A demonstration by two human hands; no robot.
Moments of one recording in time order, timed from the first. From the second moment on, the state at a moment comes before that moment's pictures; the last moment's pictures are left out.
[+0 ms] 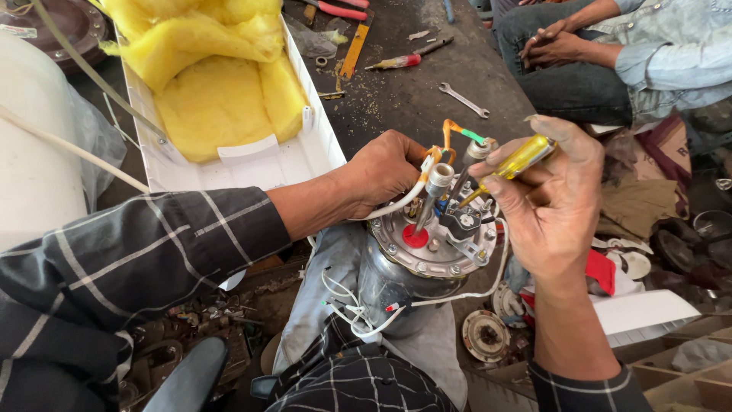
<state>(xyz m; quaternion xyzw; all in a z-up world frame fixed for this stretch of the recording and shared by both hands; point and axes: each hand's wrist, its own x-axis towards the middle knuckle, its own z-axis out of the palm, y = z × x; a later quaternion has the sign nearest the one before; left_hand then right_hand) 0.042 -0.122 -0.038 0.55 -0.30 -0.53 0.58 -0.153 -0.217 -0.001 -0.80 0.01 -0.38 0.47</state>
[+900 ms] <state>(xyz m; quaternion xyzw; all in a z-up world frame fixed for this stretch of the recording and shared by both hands) 0.053 -0.122 -0.044 0.54 -0.36 -0.54 0.53 -0.144 -0.218 0.039 -0.91 -0.04 -0.28 0.28</state>
